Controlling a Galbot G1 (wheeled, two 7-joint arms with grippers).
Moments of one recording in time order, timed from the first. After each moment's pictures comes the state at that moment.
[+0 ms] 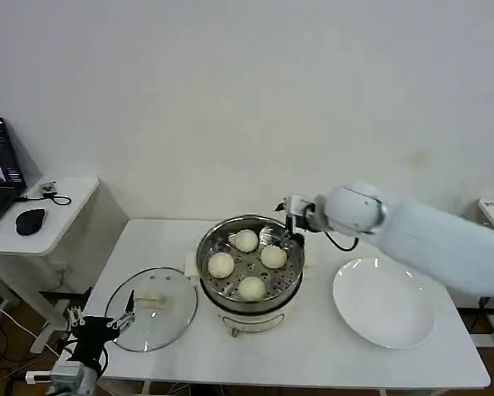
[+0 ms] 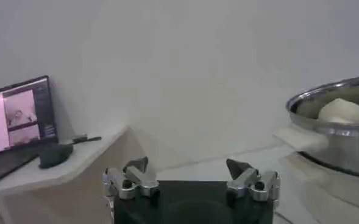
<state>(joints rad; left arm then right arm) 1.68 -1.30 -0.73 -2.15 -0.08 0.14 -0.03 0.09 0.71 -0.76 1.76 0.37 -0.55 -0.39</state>
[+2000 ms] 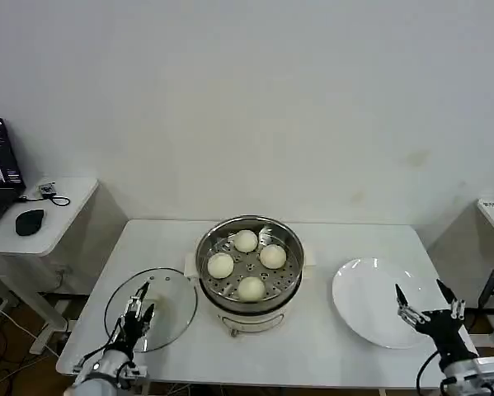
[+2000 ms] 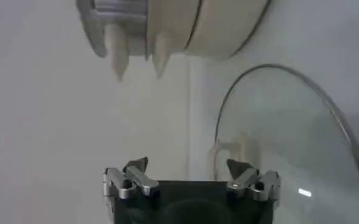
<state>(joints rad) 1.38 -1.17 -0.52 -1.63 1.23 -0.06 -0.10 -1.66 1.37 0.98 2.11 0.23 -0.07 -0.27</state>
